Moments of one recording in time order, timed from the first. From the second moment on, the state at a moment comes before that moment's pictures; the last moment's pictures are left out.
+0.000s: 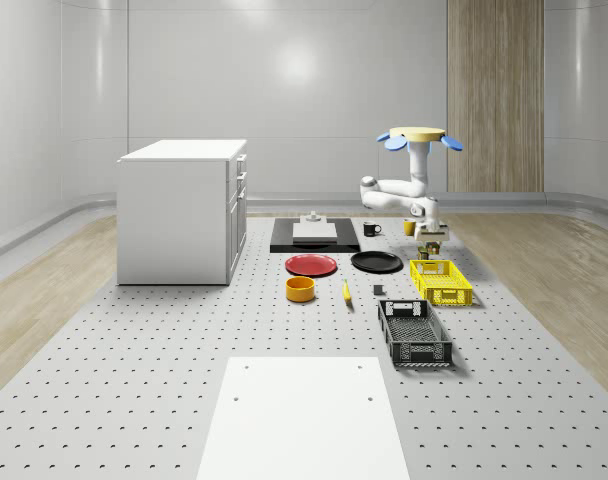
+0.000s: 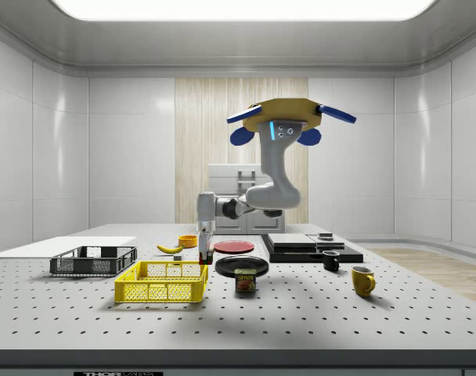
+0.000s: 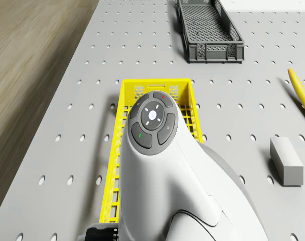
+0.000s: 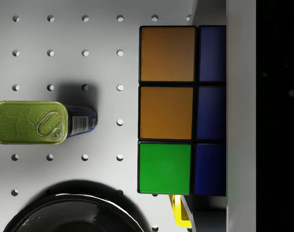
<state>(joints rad) -1.17 -1.52 1.36 -2.87 -1.78 1.59 1.69</state>
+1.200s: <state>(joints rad) -1.18 -1.55 1.34 -2.86 -1.79 1.62 1.69</state>
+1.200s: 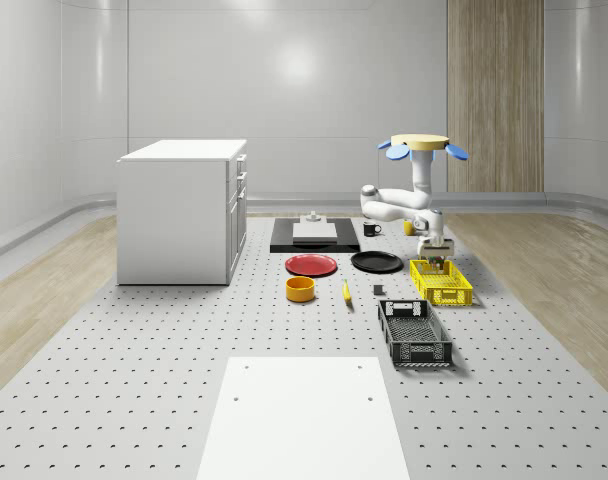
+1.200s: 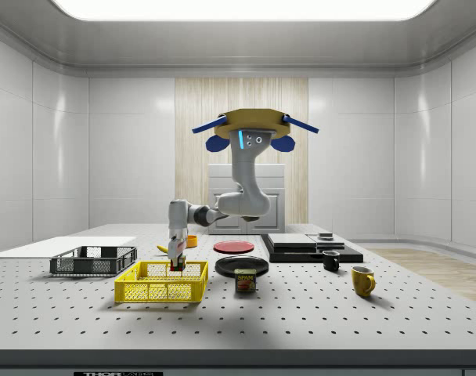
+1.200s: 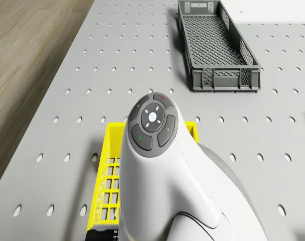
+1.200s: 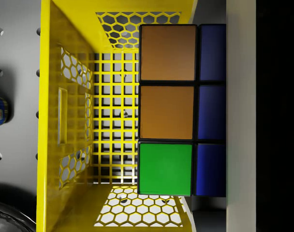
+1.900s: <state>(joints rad) -1.21 -1.55 1.16 -2.81 -1.96 1.69 1.69</state>
